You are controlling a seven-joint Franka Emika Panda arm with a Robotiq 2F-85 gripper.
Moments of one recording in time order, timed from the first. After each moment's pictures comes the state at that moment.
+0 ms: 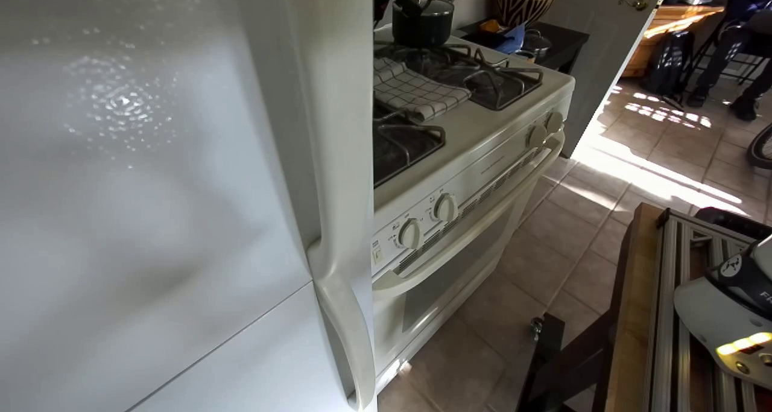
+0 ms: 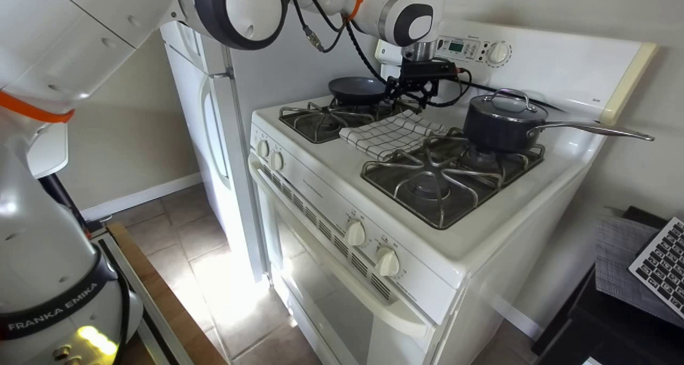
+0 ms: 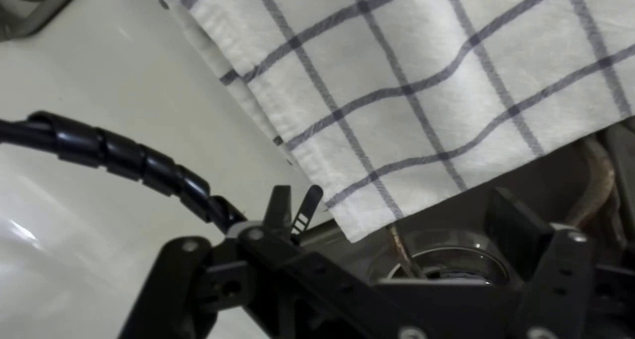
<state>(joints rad) -0.18 0.89 0.08 -0.98 0.07 2.08 -0.96</state>
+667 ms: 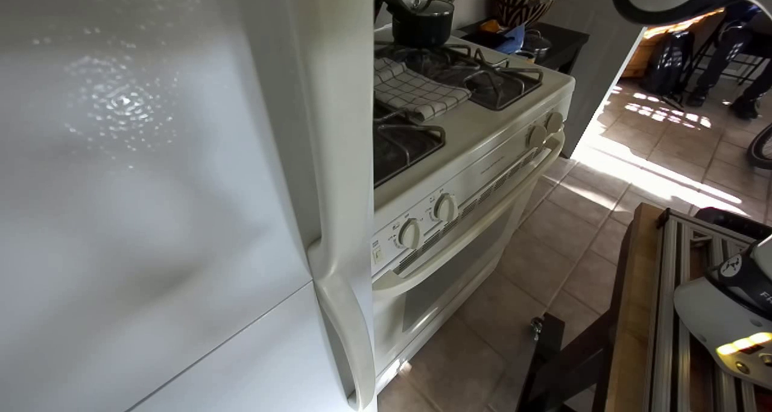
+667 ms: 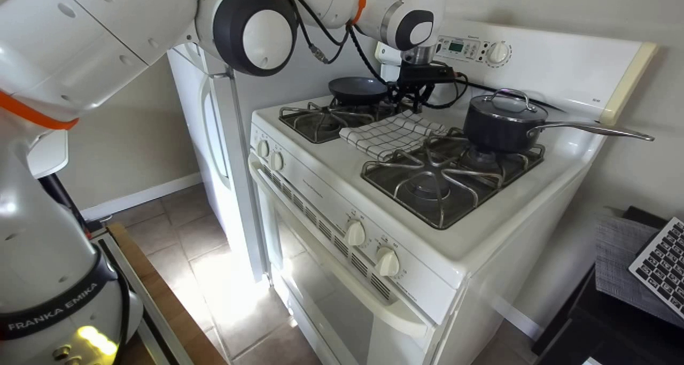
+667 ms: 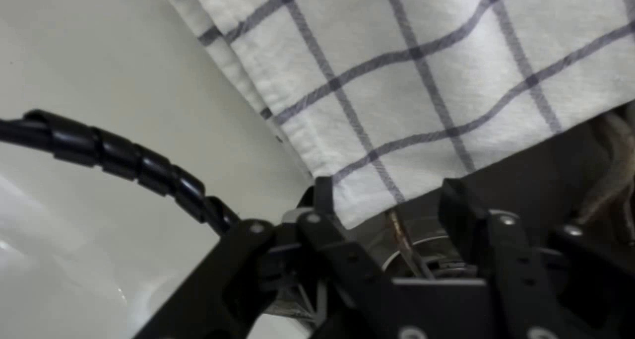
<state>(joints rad) -0.18 1.00 0.11 -0.82 0.07 2.00 -0.97</state>
